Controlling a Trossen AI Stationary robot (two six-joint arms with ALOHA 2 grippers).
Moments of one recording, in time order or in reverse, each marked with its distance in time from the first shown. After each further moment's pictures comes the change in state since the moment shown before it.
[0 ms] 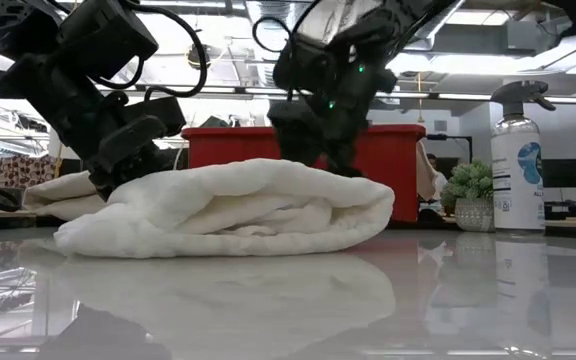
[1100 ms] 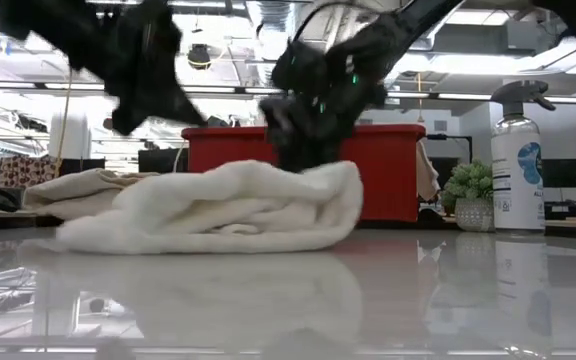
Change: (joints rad) left arm 0.005 -0.336 0.068 -0.059 -0.030 0.035; right arm -0.056 0.009 -0.008 0.154 -0.121 0.009
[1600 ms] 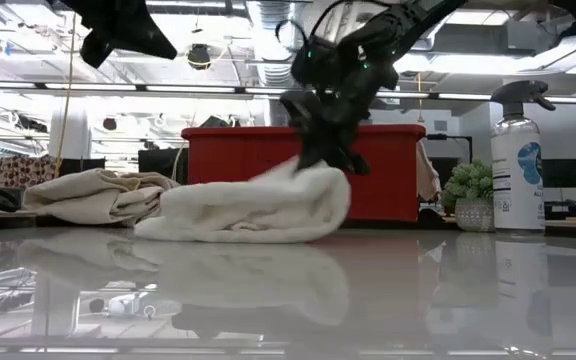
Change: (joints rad) left arm 0.009 -0.325 0.199 -0.474 -0.268 0.051; right arm -0.090 -0.103 0.006 -0.168 0.068 -0.038
